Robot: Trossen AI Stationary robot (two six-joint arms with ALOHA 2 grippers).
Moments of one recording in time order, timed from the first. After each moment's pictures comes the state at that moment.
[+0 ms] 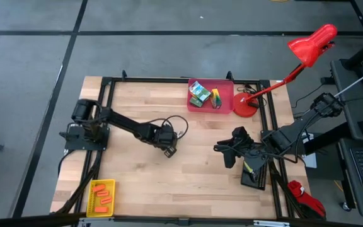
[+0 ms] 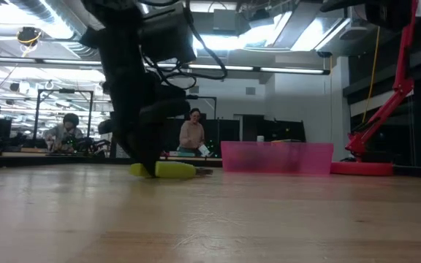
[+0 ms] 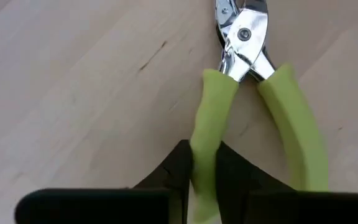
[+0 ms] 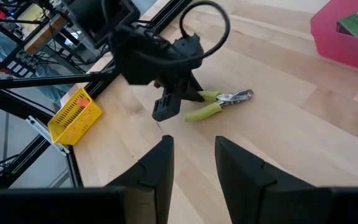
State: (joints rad) left arm -0.11 1.81 1.01 -0.49 -0.25 -0.90; right arm 0.63 1.19 0.98 -0.55 0.74 1.20
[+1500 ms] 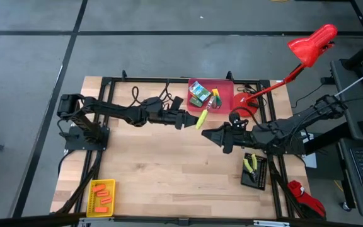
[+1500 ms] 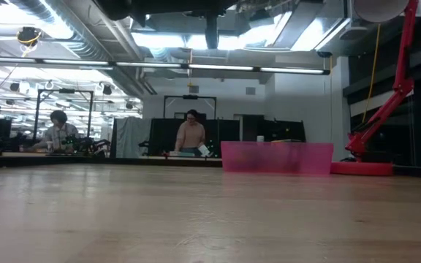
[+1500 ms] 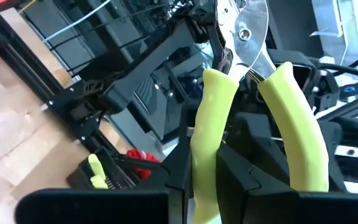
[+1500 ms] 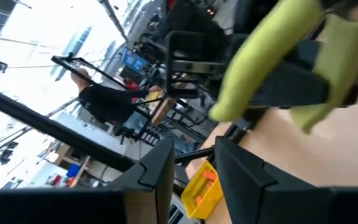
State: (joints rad) left arm 0.05 1.60 1.01 0.68 0.13 -1.06; right arm 0.46 1.19 0.98 0.14 0.59 1.01
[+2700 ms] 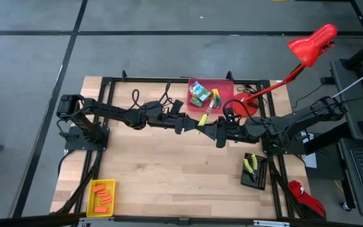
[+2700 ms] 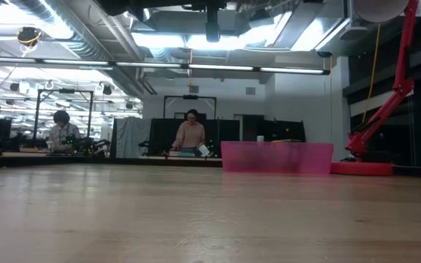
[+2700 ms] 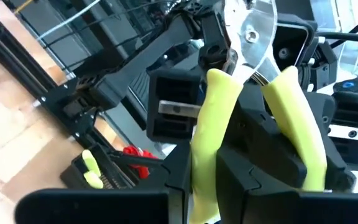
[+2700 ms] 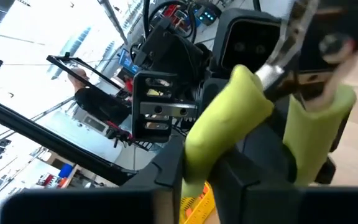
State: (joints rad) left arm 0.01 1.60 1.02 0.68 0.08 -1.05; right arm 0.36 1.23 0.98 0.19 0.50 0.95
